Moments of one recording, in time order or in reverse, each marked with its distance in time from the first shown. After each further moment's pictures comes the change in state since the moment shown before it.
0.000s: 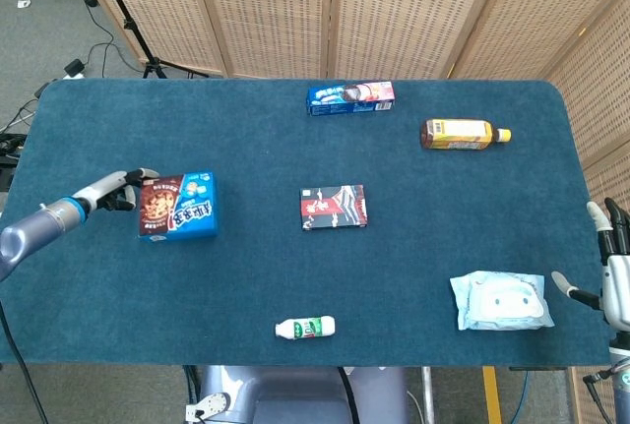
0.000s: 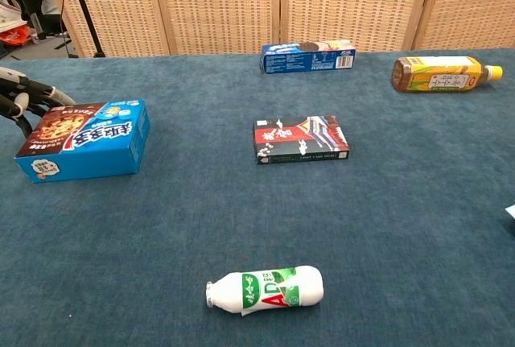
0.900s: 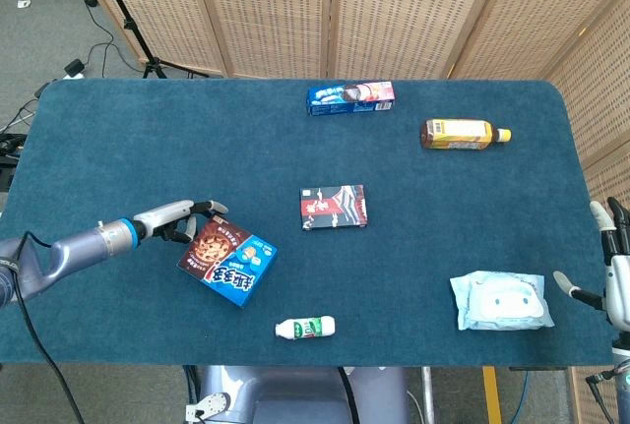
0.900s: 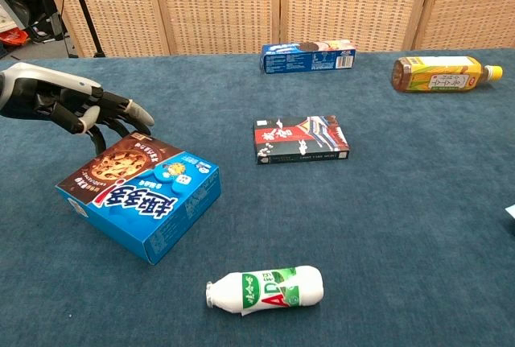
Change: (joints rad) left arm -0.150 0.134 -0.078 -0.532 -0.086 0.054 0.377; right arm -0.002 0.010 0.000 -0.003 -0.004 0.000 0.021
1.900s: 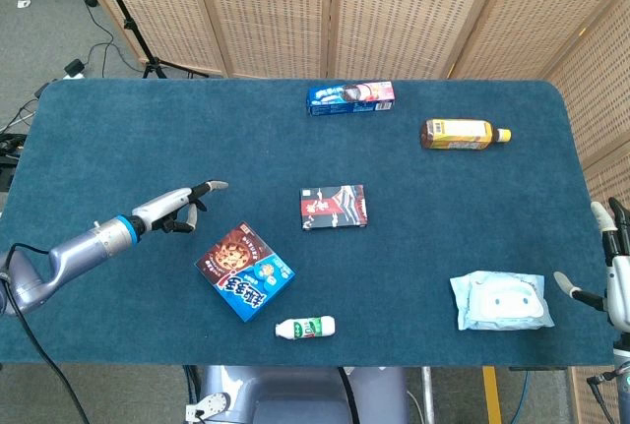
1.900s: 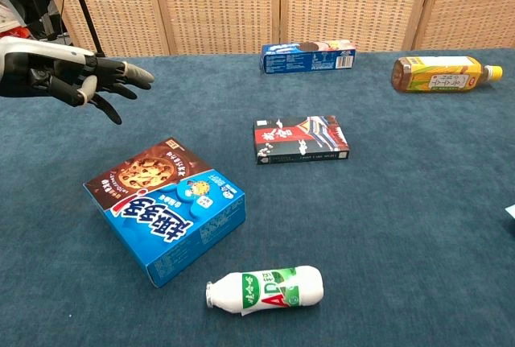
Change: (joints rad) left arm 0.072 0.065 -0.097 -0.109 -0.142 0.052 0.209; right arm -0.004 0.005 -0.002 -0.006 -0.005 0.007 0.004
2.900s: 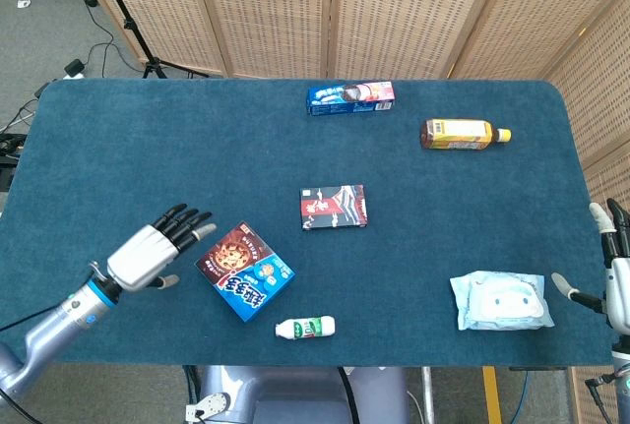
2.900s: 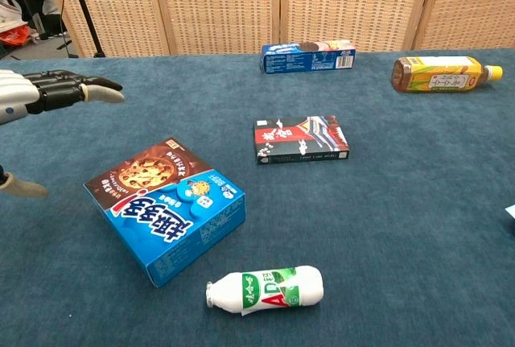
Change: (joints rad) left arm 0.391 -0.084 -0.087 -0.155 0.052 0.459 1.300; right arm -0.006 0.006 -0.002 -0.019 -0.009 0.012 0.009
